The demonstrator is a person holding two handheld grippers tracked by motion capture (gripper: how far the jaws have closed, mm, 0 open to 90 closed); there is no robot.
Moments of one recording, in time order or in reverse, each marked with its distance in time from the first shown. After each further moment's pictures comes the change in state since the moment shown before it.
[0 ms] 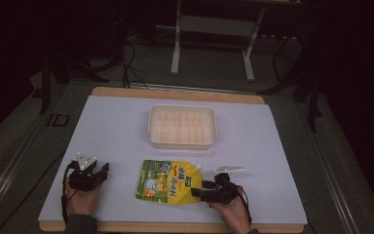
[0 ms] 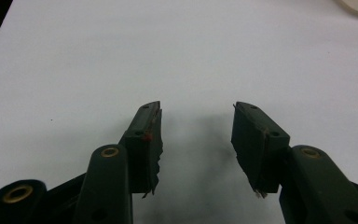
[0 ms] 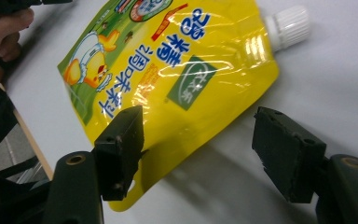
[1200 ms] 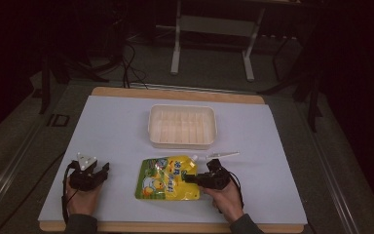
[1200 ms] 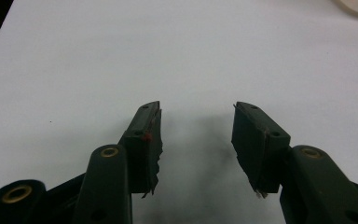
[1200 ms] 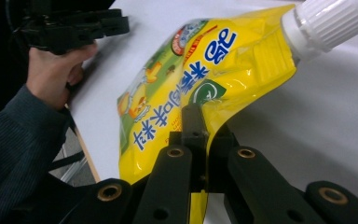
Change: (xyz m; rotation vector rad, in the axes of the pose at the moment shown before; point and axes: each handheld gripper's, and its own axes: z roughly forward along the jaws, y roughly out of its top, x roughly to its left) left arm -0.001 0.000 0.000 -0.001 -0.001 0.004; right arm 0.012 0.045 0.006 -0.002 0.177 -0.007
